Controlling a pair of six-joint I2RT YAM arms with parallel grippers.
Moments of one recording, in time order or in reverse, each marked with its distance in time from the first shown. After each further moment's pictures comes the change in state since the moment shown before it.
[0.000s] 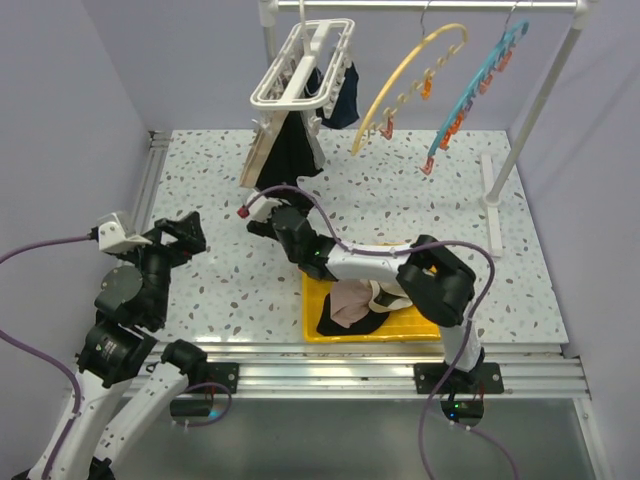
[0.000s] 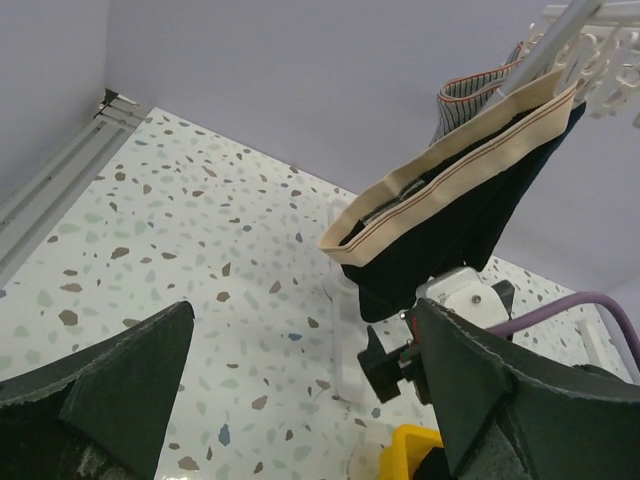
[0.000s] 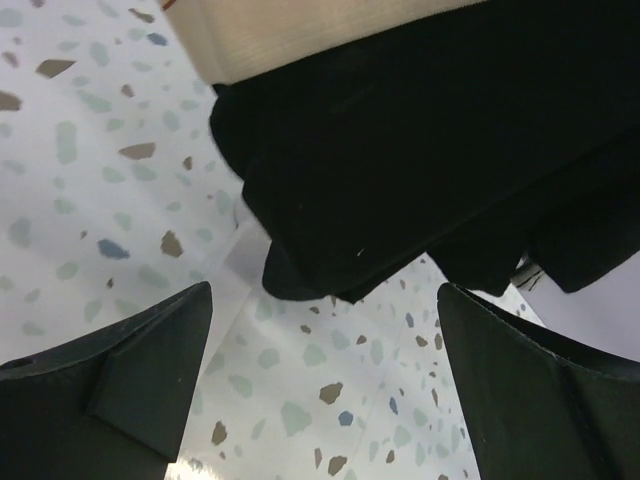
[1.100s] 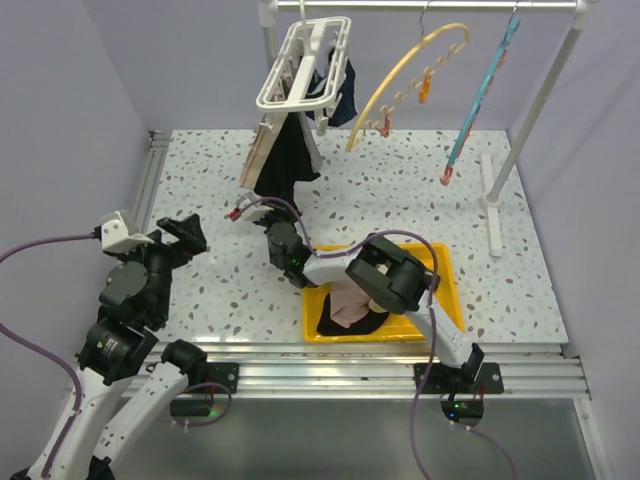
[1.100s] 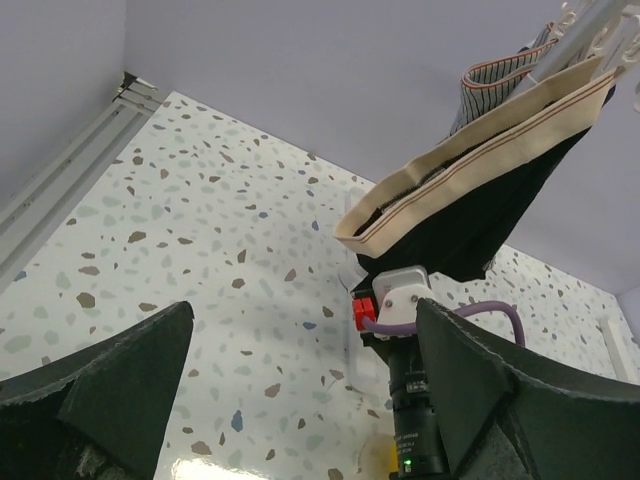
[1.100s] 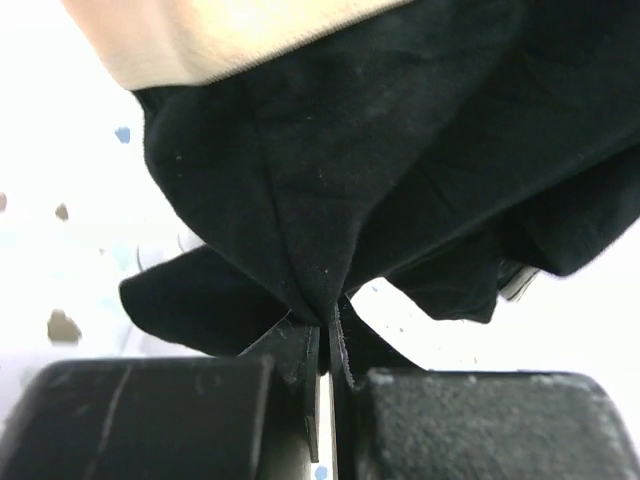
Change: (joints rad) left arm 0.000 0.017 0.005 -0.053 -0.032 -0.020; right arm 0.000 0.385 0.191 0.584 0.278 -0.374
